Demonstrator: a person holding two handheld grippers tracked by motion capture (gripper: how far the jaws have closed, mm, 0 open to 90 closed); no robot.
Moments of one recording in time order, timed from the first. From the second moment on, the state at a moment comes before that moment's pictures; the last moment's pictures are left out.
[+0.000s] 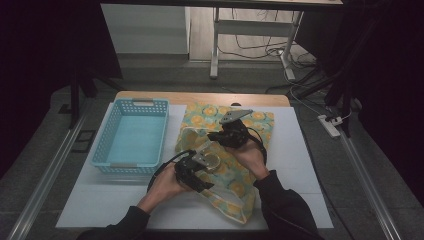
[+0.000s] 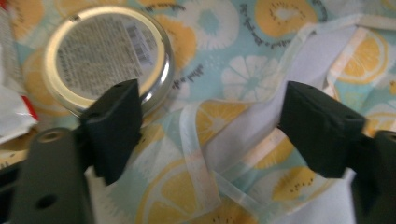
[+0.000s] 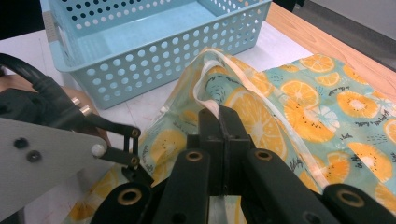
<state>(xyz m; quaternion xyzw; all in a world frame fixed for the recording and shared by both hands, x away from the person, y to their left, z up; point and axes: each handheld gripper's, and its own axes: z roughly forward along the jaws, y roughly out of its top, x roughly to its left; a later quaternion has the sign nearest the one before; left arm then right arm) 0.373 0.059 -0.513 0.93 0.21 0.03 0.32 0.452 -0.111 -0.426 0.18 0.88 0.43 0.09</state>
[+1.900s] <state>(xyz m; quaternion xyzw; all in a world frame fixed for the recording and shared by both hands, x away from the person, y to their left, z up) 0.390 0.089 -0.434 0.87 0.29 0.02 0.39 0.461 -0.121 -0.392 0.17 0.89 0.41 0.06</state>
